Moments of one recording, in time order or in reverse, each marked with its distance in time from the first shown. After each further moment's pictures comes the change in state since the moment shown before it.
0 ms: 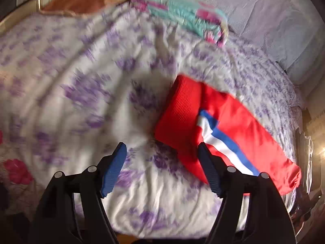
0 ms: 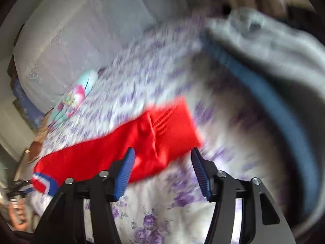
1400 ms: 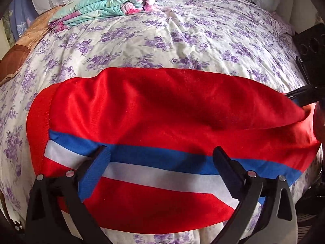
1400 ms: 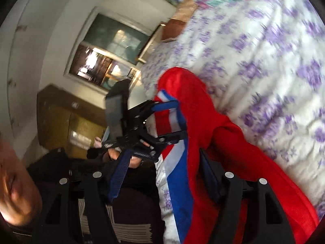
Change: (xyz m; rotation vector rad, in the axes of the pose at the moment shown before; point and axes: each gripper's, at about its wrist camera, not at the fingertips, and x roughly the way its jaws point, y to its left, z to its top) left arm 0.096 -0.147 -0.023 0.449 0.120 0.046; right arm 0.195 0.302 0.009 -0.449 0.982 1.186
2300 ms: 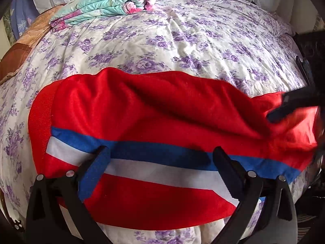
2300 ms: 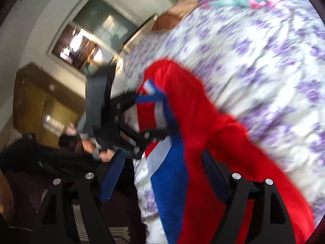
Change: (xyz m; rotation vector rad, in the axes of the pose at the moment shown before) left arm -0.002 -0.002 -0.003 0.000 0.002 0.010; right arm 0.020 0.009 0.009 -0.060 0.010 -0.206
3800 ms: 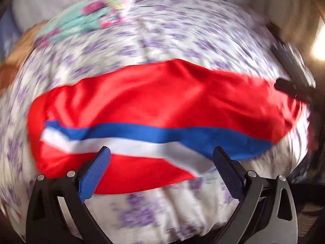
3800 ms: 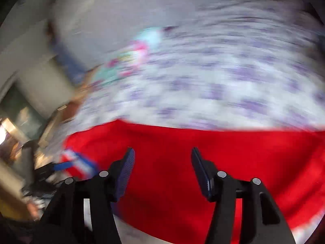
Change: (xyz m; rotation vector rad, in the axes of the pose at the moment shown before) left arm -0.033 -0.041 -0.025 0.166 -0.039 -0.080; right arm -0.106 0.010 -0.161 0.472 -0.612 -0.725
